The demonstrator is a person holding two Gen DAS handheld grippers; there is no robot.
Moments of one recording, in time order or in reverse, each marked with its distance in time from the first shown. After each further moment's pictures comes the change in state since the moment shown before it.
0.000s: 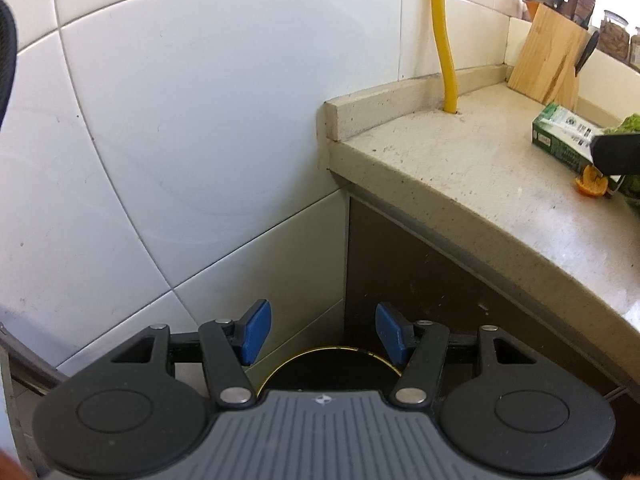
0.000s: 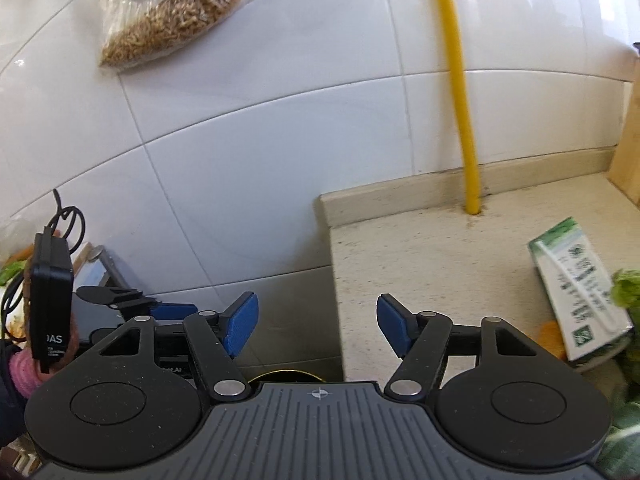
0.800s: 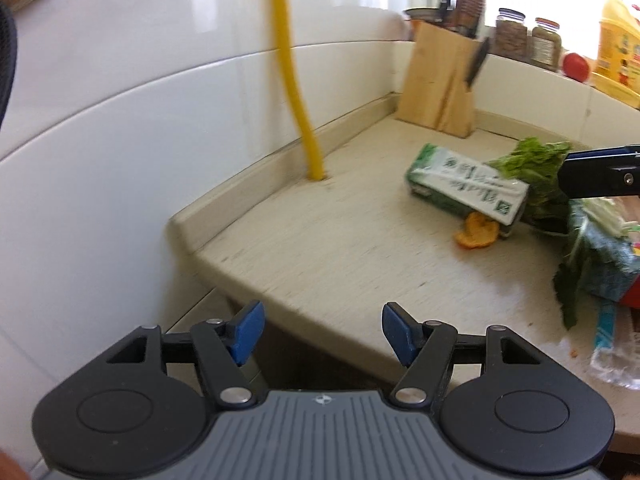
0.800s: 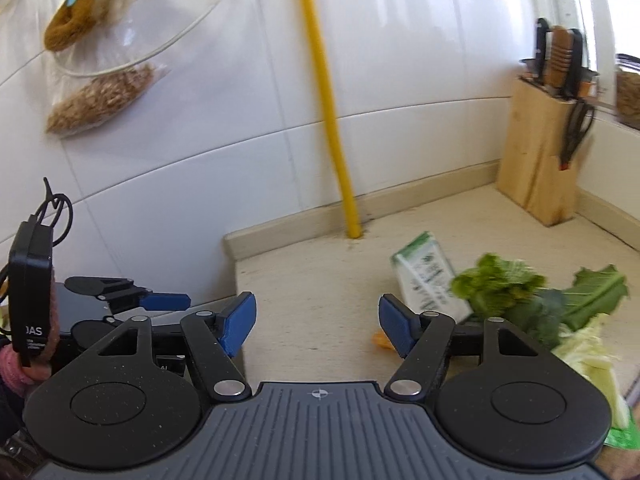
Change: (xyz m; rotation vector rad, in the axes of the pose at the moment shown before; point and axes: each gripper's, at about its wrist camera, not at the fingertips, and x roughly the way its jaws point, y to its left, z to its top) left arm -0.013 -0.090 0.062 0.213 -0.107 -0.208; right arm -0.082 -0.048 -0.010 0.091 -0.116 -0.210
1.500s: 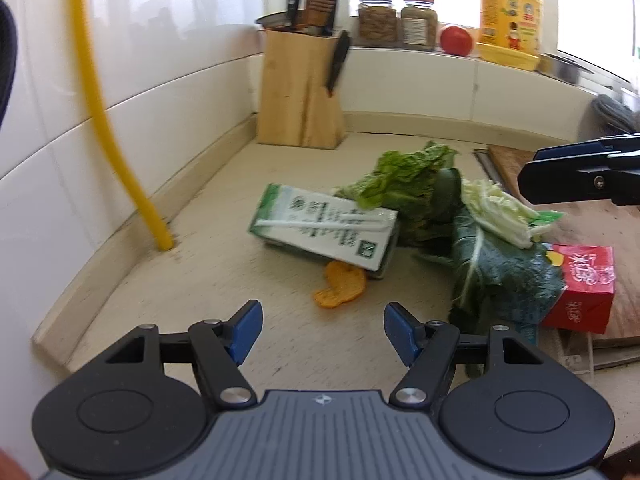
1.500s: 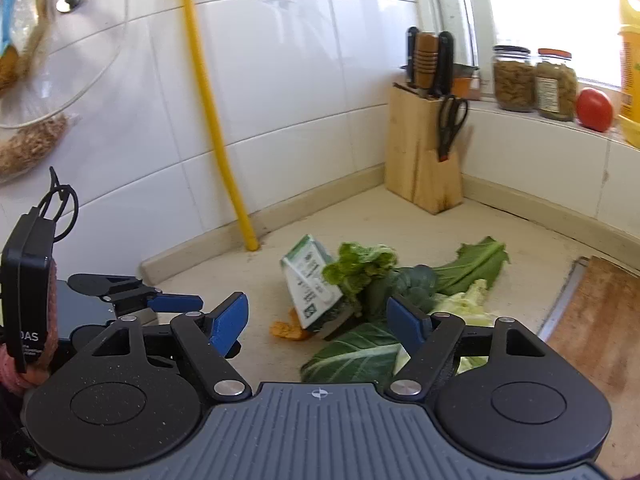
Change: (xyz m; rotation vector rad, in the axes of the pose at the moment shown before) left arm 0.031 -0.078 0.048 0.231 -0.019 -0.274; right arm -0.051 -0.038 -0.017 0.137 -0.065 -0.249
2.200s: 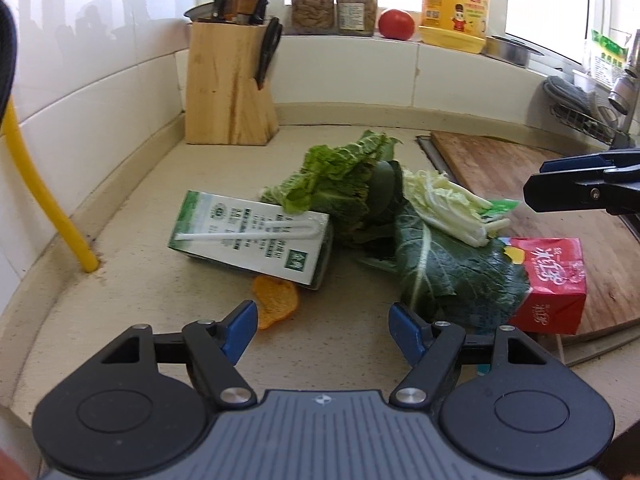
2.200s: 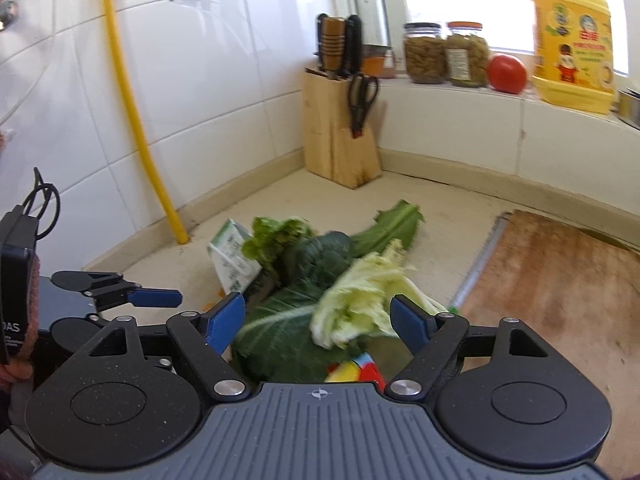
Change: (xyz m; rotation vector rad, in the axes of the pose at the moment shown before) left arm 0.027 -0.017 0.010 0.062 0.031 -0.177; right arm -0.023 -0.026 -0.021 0.115 0.026 -0.195
